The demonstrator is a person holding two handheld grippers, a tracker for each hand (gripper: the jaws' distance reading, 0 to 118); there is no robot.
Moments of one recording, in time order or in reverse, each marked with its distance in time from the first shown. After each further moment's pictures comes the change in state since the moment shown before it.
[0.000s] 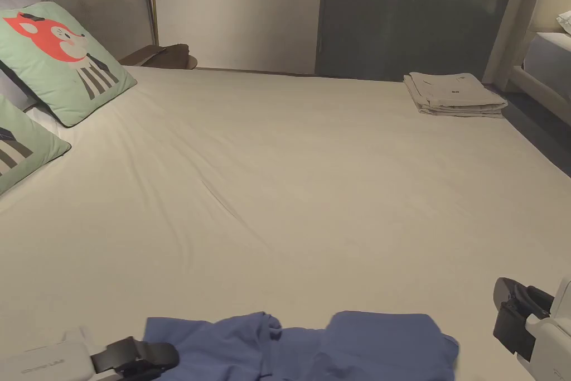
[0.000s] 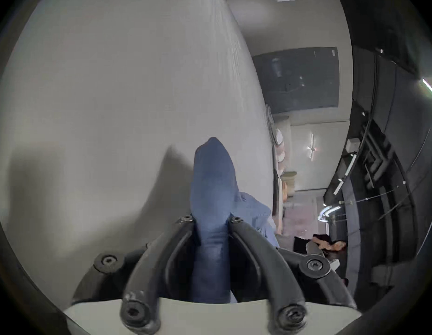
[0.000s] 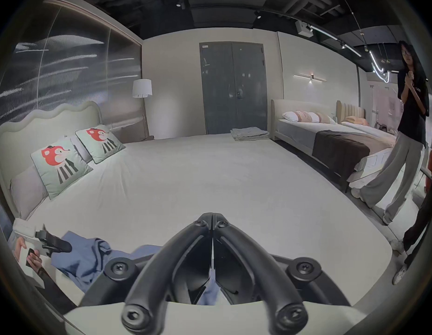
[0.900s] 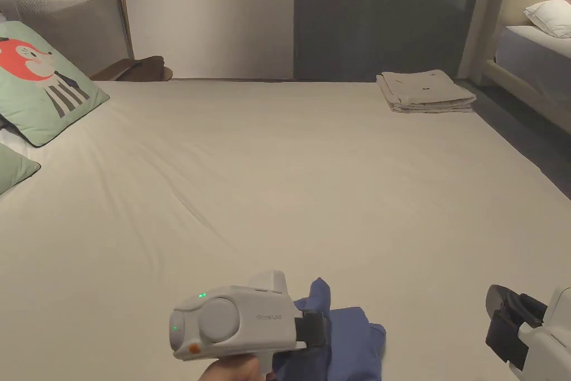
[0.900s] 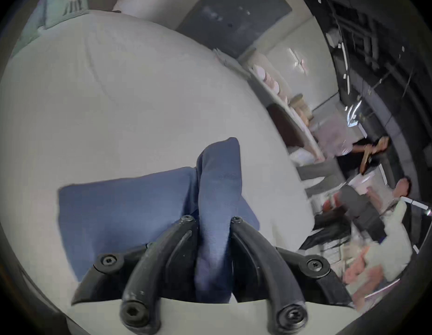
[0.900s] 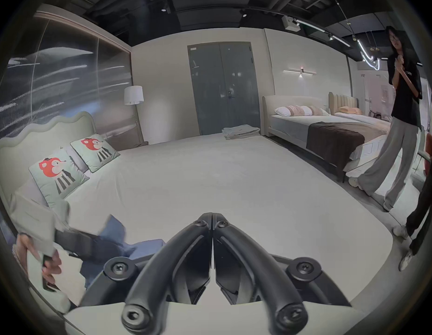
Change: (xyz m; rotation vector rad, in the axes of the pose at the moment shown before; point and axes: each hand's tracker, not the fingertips) left arm 0.163 -0.108 -0.198 -0.241 0.140 -0.663; right arm 0.049 -0.019 0.005 0.006 -0.024 -0.079
